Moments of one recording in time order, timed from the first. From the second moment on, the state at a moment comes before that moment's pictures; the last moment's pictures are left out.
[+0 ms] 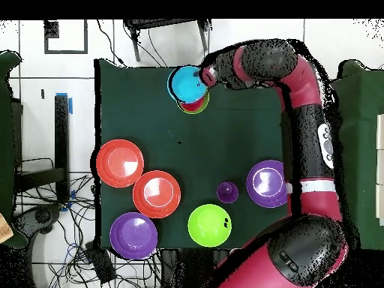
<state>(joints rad) -0.76 -0.18 0.99 0.90 -0.31 1.25 0.88</state>
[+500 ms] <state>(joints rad) -0.75 -0.17 0.98 0.83 -0.31 1.30 0.88</state>
